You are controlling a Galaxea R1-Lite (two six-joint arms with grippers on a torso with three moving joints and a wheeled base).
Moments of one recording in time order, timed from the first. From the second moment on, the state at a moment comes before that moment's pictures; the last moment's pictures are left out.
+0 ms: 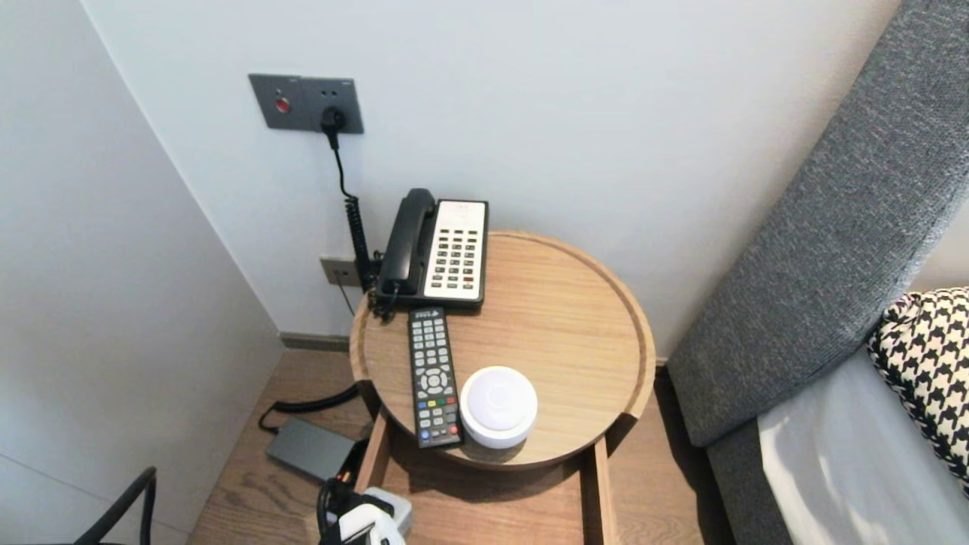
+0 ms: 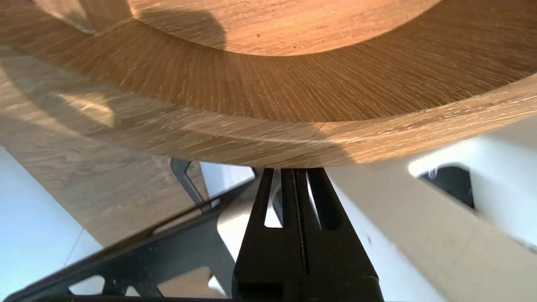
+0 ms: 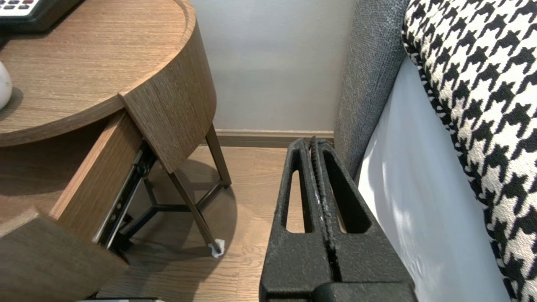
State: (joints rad) left arm -1.19 1.61 -0.66 0.21 0.17 -0.73; right arm 0.01 0.01 0.00 -0.05 -0.01 0.01
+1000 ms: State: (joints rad) left arm -1.11 1.68 -0.76 0.16 0.23 -0.74; right arm 0.01 0.01 0.00 -0.05 -0.01 0.01
